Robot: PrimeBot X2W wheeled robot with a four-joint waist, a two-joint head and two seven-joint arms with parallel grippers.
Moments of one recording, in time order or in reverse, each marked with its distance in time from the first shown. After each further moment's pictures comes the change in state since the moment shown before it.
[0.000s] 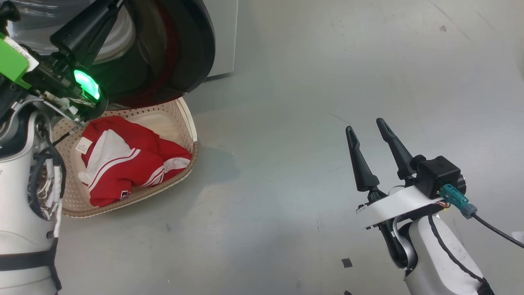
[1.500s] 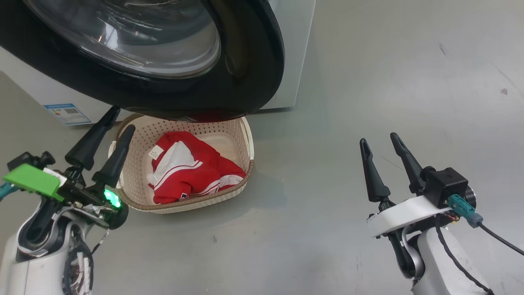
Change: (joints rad) left arm 0.370 -0.105 0.151 0.131 -0.036 -0.114 -0.061; right arm 0.042 0.003 -0.059 0.033 -0.018 -0.002 0.000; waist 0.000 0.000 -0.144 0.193
